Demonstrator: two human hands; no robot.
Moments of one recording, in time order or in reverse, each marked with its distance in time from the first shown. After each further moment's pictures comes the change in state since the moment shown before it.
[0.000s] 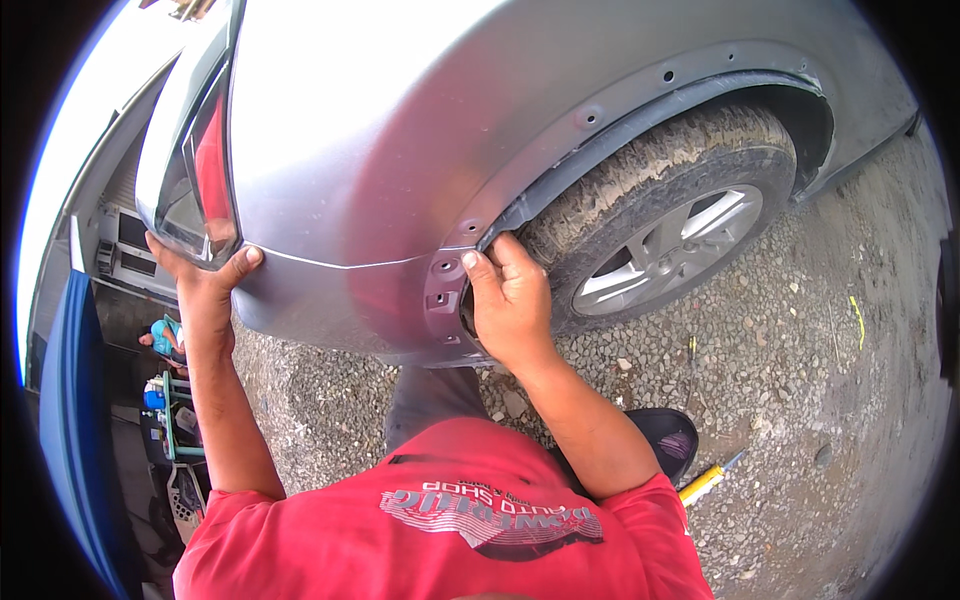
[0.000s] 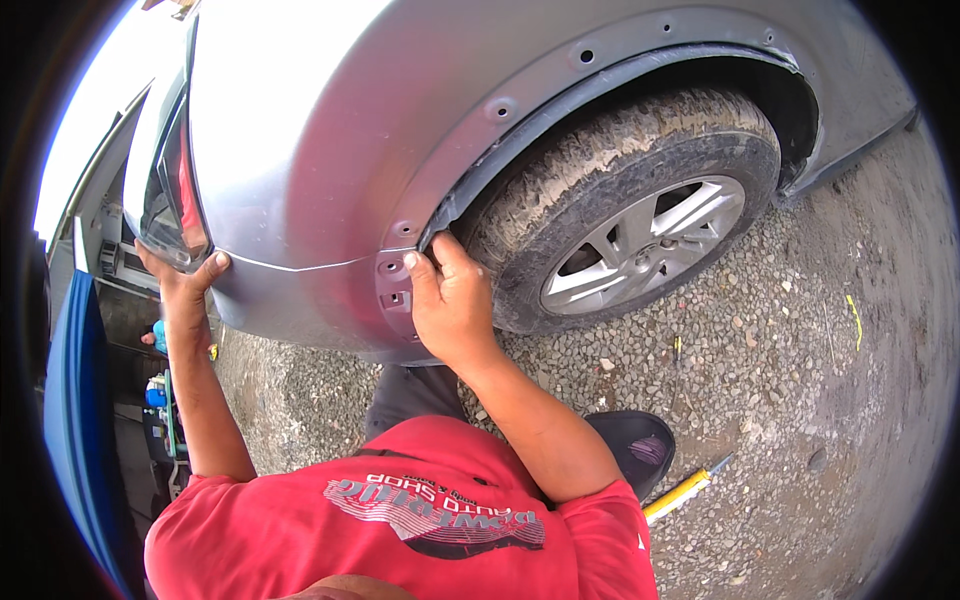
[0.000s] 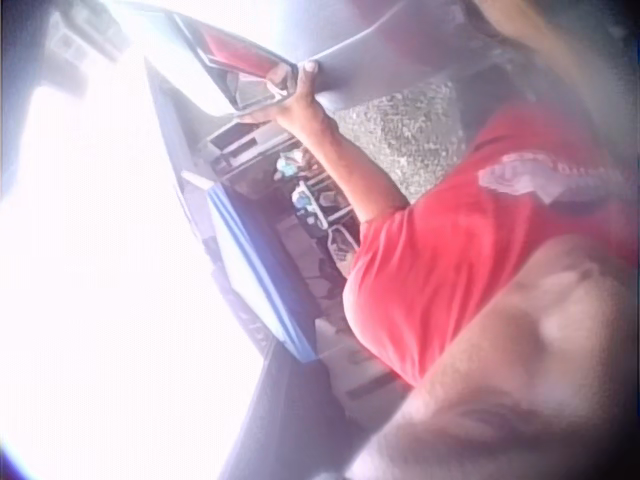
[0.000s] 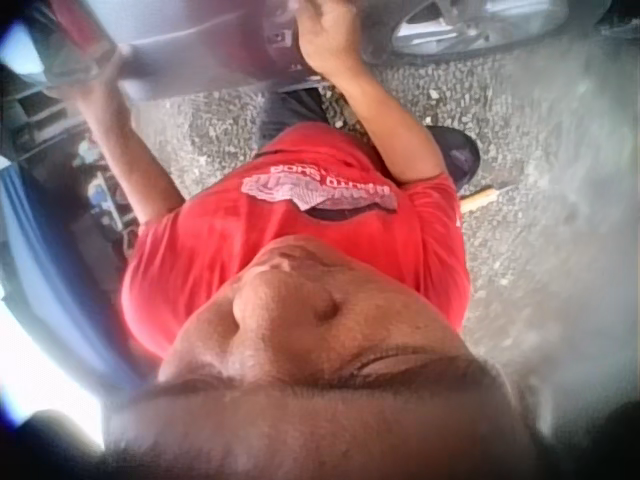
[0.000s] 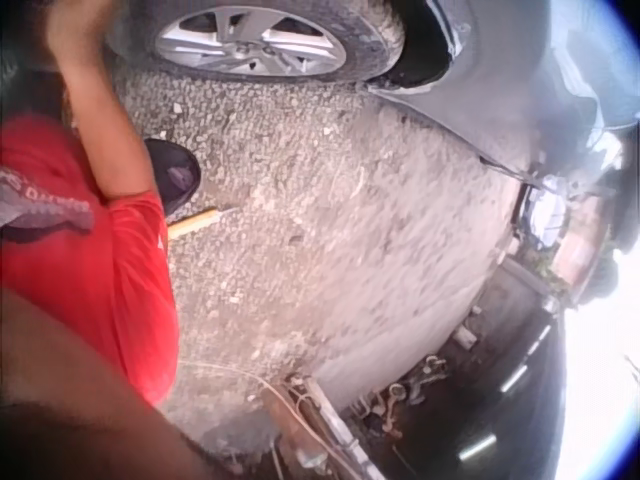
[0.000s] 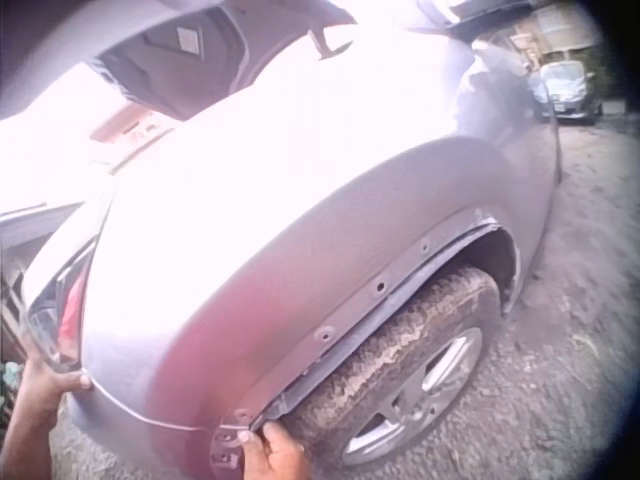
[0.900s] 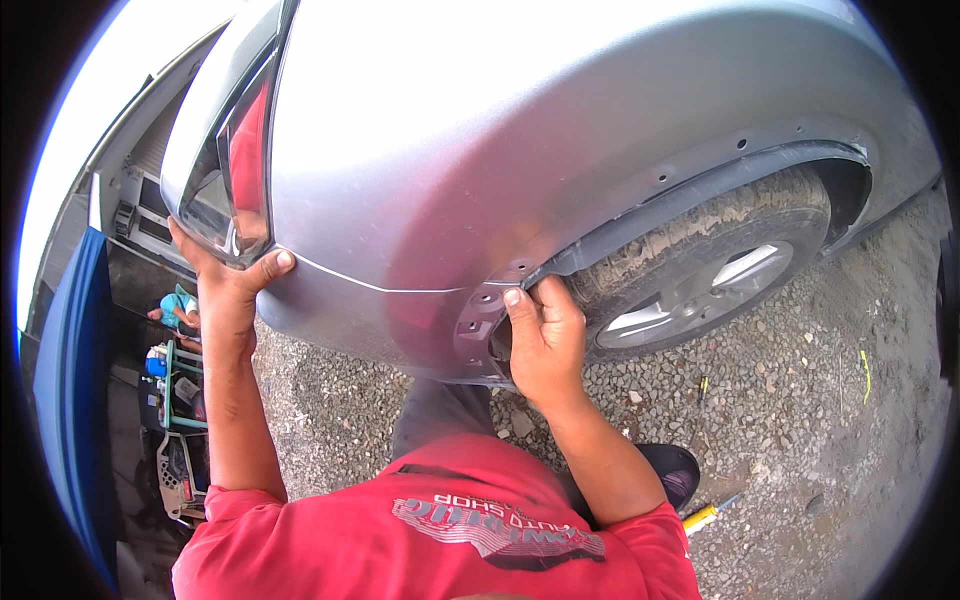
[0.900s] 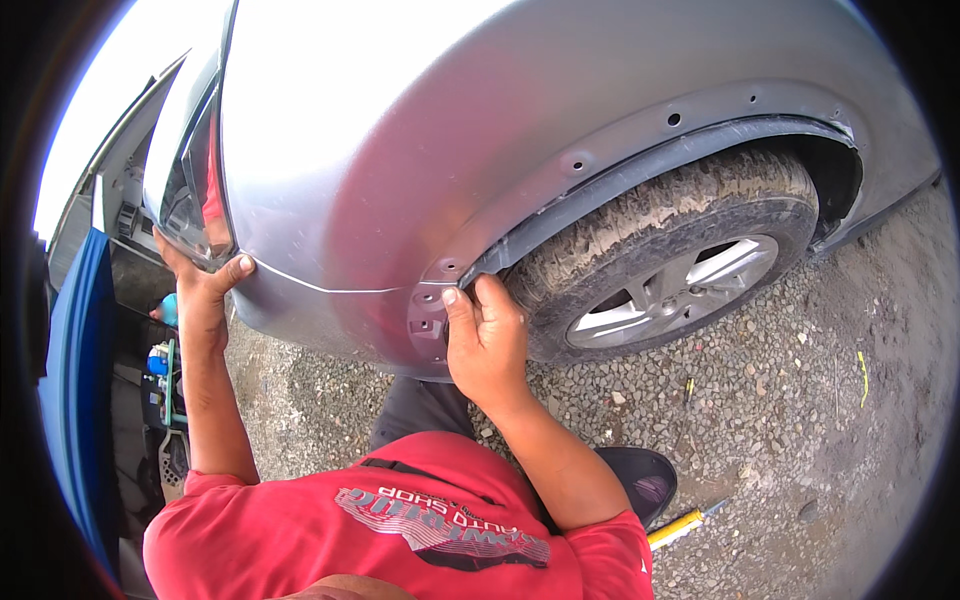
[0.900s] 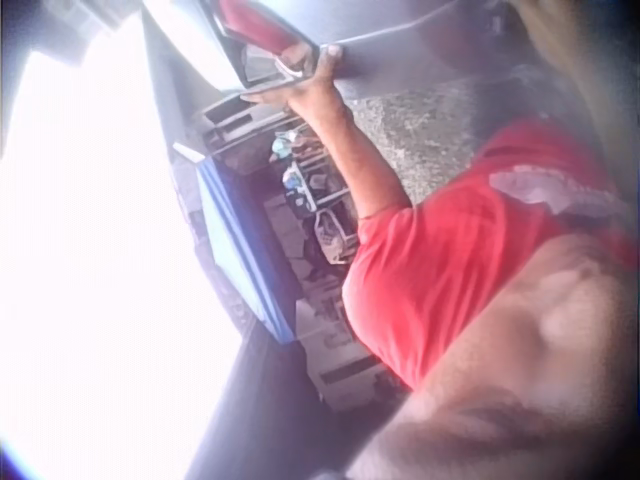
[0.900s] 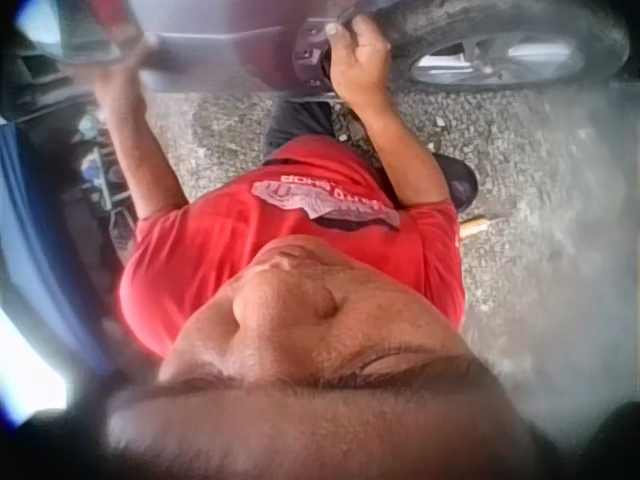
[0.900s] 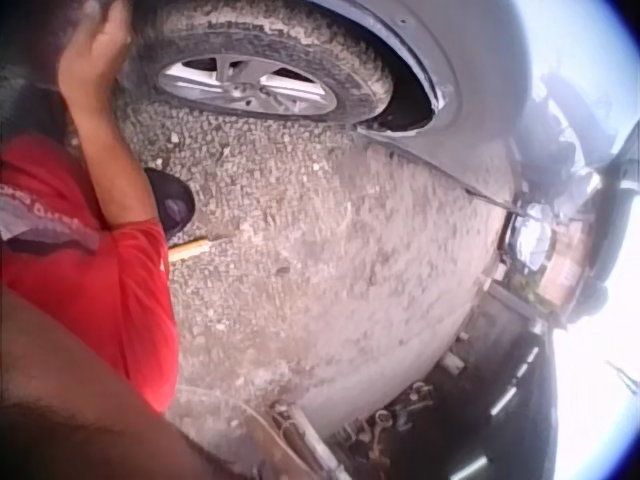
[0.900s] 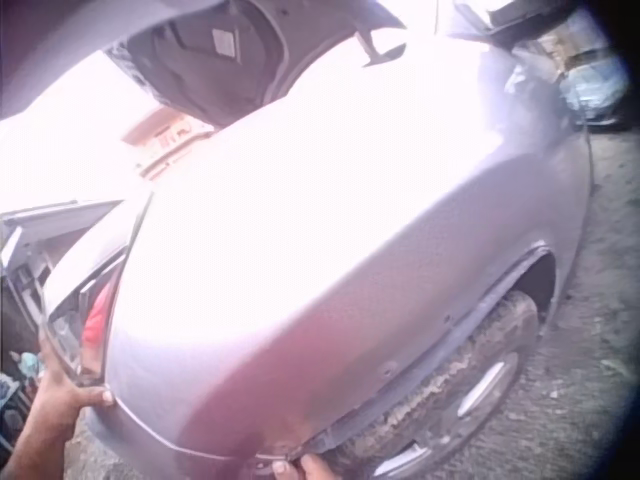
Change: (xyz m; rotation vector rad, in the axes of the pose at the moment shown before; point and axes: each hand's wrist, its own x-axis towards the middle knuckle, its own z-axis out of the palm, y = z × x) left_hand -0.001 0.003 0.005 -0.025 0.020 -0.012; right_hand -0.002 0.004 -0.002 0.036 -0.028 -0.048
